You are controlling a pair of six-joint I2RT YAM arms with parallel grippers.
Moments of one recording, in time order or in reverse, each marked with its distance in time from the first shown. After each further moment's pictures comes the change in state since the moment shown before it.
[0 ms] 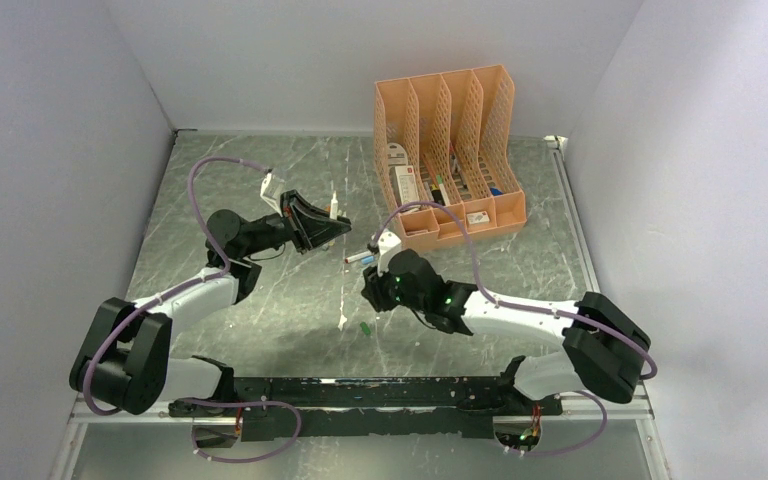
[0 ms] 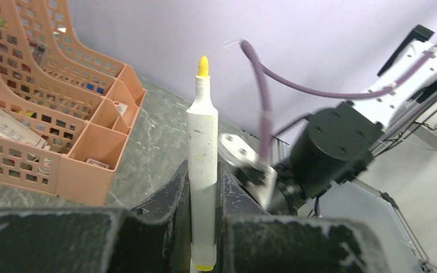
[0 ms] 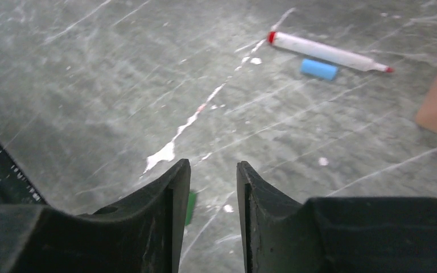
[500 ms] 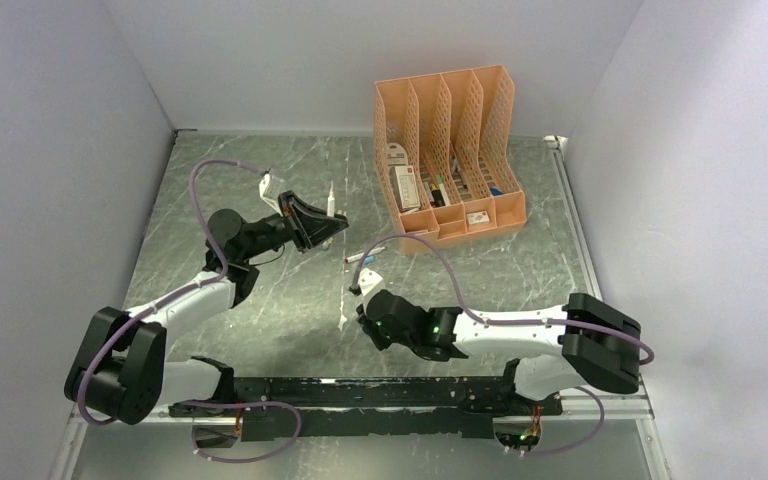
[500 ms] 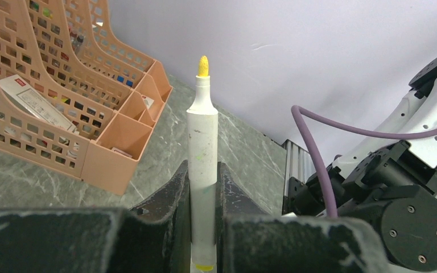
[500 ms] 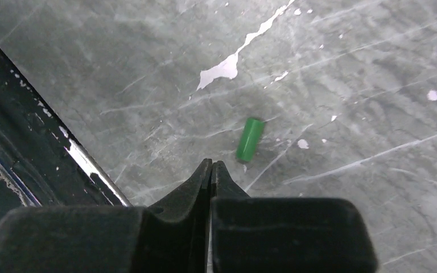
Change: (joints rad) left arm 0.000 -0.054 -0.019 -0.142 -0.109 0.082; right arm 0.278 0.019 -0.022 -0.143 0.145 0.093
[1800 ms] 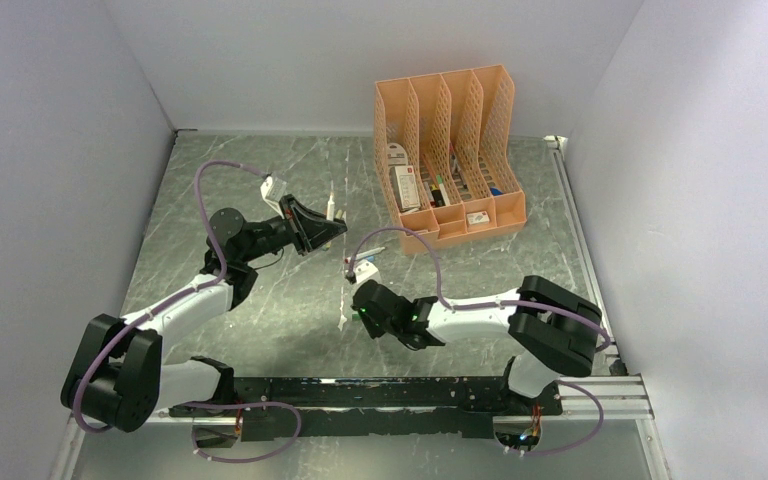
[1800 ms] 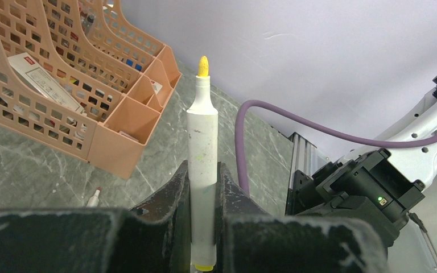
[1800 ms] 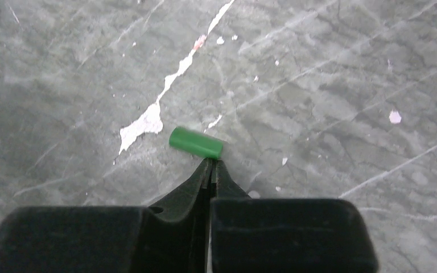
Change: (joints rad) left arm 0.000 -0.033 -0.004 -0.114 -0.017 0.047; right arm -0.099 0.229 0.068 0.070 0.041 0.033
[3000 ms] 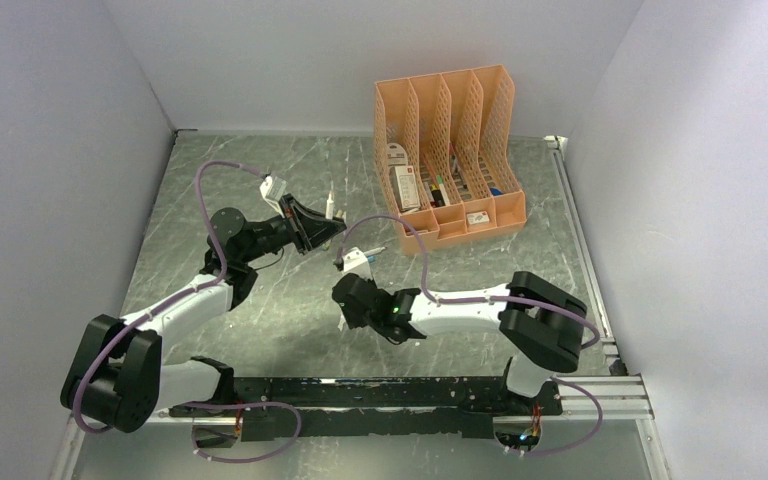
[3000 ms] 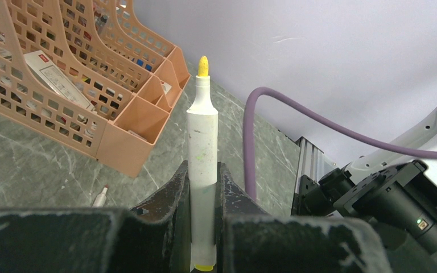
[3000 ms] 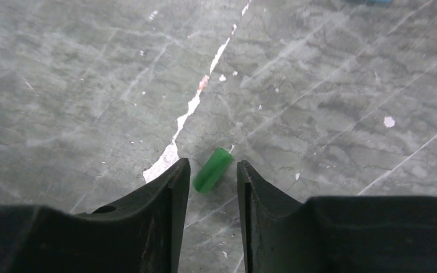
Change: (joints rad) left arm 0.000 -0.006 0.000 -0.029 -0.039 0.013; right arm 0.045 0.095 0.200 -0.161 0.153 0.142
